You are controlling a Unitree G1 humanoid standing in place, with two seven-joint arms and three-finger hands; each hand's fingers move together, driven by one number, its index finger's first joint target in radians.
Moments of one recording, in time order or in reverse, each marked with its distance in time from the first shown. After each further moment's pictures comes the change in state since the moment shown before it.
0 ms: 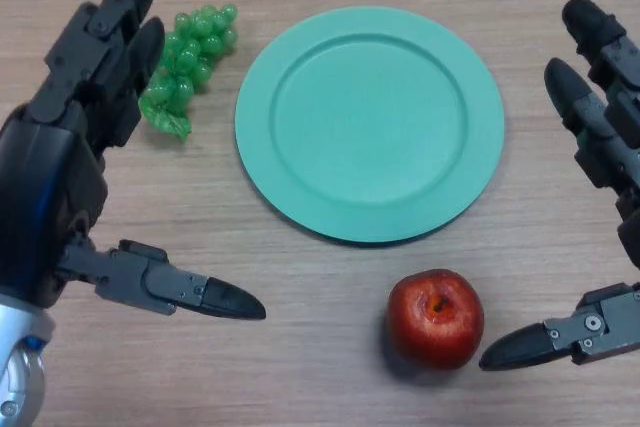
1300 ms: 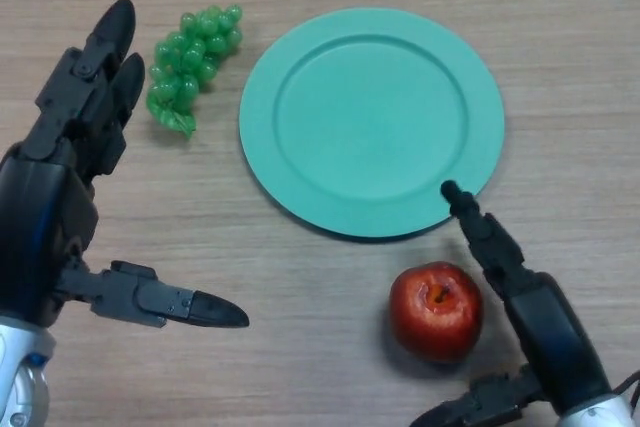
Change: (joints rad) left arm 0.071 -0.028 0.001 0.155 0.027 -0.208 0.000; right arm 0.039 0.015 0.245 0.803 -0.376 -0.614 -0.171
